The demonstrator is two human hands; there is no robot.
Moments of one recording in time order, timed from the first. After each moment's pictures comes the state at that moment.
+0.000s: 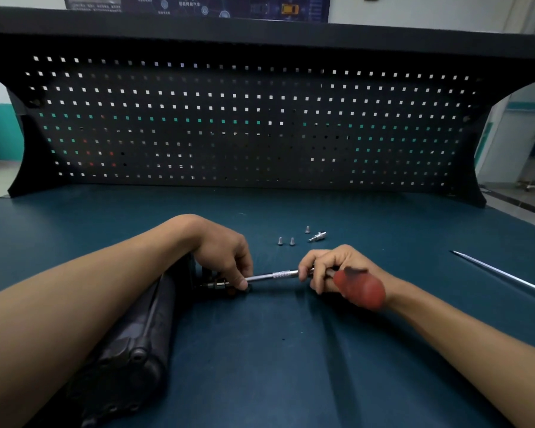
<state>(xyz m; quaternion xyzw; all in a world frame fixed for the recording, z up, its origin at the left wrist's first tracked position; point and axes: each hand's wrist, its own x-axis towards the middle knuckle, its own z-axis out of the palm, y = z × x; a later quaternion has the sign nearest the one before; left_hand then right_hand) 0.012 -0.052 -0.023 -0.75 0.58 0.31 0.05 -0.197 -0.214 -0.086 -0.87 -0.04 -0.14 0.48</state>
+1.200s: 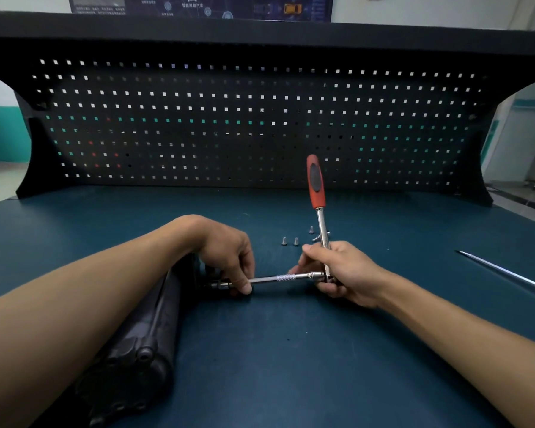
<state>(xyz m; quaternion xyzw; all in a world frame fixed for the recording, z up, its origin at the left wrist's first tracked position) 0.016 -0.052 -0.024 -0.76 0.56 0.32 0.03 -0.173 -0.200 -0.085 -0.71 0.18 -0.12 0.67</state>
